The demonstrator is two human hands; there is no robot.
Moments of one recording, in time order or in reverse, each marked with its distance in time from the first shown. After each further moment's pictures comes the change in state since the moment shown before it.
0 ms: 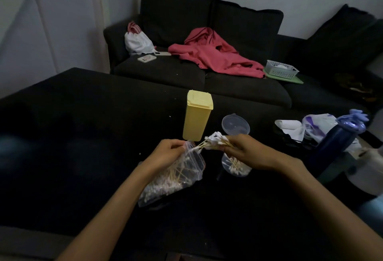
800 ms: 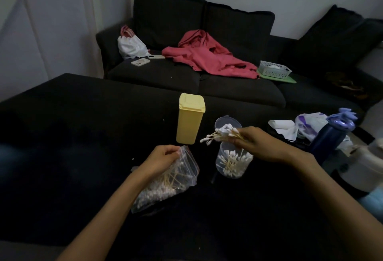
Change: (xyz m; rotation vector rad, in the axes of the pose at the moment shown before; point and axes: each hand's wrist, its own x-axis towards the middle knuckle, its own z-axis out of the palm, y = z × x) left_hand 0.005 -0.003 0.005 0.067 -0.030 -0.008; right_hand -0.015 0.024 -0.030 -0.033 0.122 0.042
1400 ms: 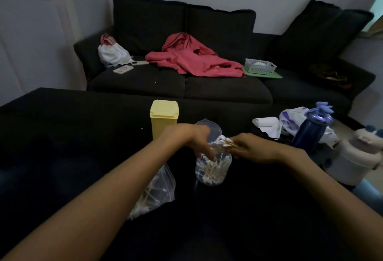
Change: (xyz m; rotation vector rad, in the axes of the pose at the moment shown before) left_hand 0.060 0.133 0.076 1.002 -0.486 0.093; right_hand -0.009 0.052 -0.026 0.010 -0.187 0.100
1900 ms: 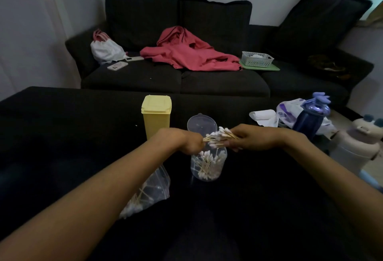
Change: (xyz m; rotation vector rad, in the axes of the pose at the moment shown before) left_hand 0.029 -0.007 0.024 0.161 -0.042 0.006; right_hand 0.001 0.010 -0.016 0.151 -0.151 0.105
